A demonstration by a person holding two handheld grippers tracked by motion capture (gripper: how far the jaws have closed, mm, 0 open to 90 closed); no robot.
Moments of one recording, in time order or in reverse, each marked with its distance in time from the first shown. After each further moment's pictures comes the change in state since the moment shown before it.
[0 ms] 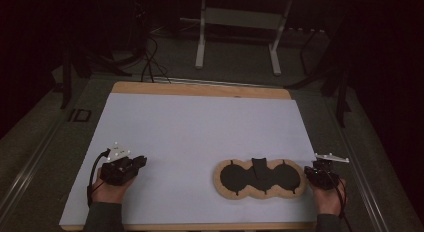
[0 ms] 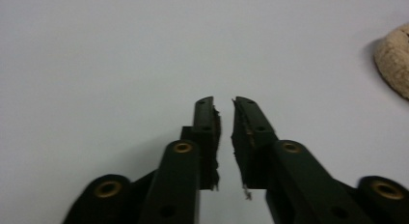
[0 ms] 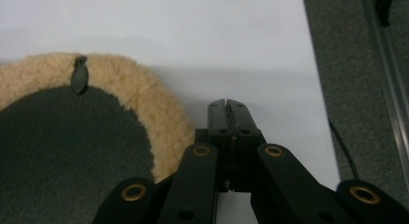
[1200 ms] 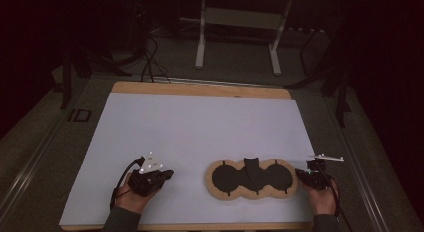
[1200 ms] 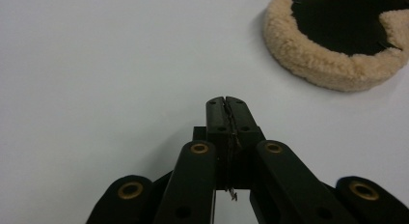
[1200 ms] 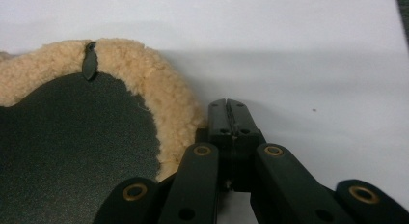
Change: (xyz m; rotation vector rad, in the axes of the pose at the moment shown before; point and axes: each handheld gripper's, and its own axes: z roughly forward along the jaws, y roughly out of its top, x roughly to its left) left arm -0.069 0.005 0.028 0.087 -0.173 0.196; right arm 0.013 -0.001 0.008 0.058 0.141 0.048
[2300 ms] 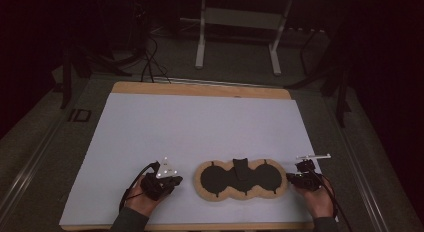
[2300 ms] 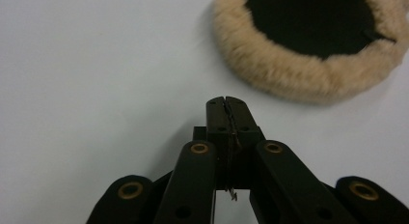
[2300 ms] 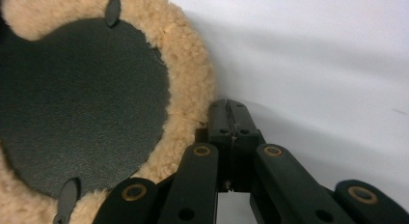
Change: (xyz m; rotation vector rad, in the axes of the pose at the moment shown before) left arm -0.019 0.001 0.025 0.089 -0.024 0.084; right arm 0.028 0.002 -0.002 0.111 0.098 -0.161
